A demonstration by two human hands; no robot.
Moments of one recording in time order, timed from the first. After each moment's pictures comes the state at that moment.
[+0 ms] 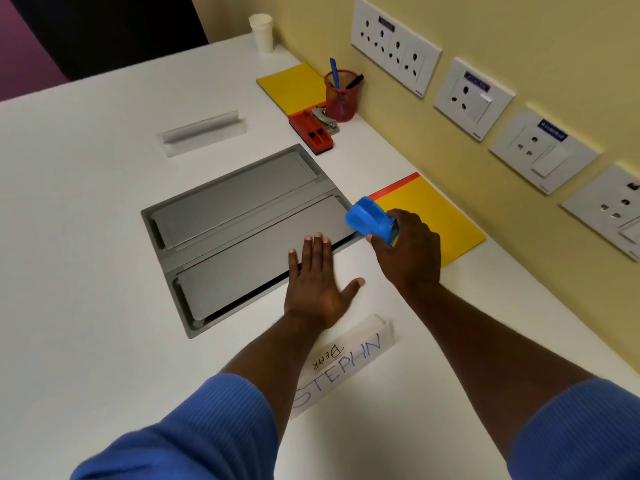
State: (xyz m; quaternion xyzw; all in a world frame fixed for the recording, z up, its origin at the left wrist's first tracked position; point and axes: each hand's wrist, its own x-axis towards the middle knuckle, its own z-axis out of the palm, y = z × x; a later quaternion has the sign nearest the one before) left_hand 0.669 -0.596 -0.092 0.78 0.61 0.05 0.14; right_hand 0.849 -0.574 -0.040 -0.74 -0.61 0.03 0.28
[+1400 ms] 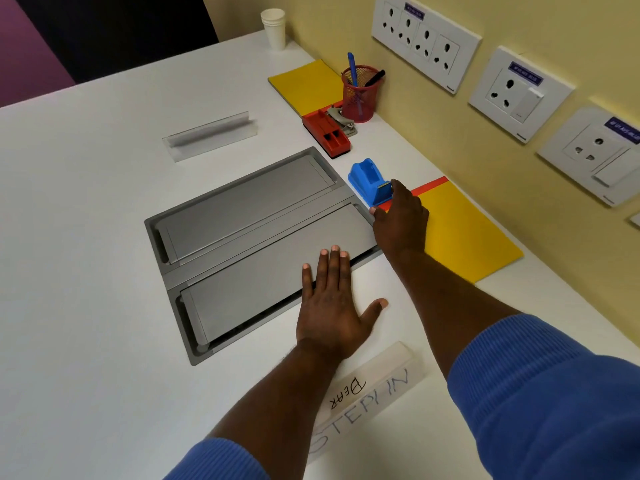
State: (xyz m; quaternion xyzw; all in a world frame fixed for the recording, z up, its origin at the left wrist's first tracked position) left_hand 0.668 -0.593 -0.097 0.78 0.61 0.07 0.14; right_hand 0.824 -0.453 -0.091 -0.76 -0.58 0.06 0.28
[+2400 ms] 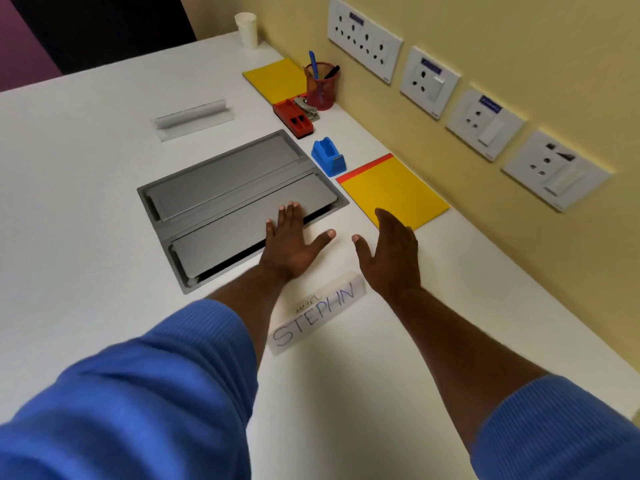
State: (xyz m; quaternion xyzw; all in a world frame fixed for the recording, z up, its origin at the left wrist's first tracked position) left_hand 0.652 -0.608 -0.047 0.74 0.60 0.10 0.28; right_hand 0.849 -0.671 -0.033 -0.74 -0.62 0.09 0.24
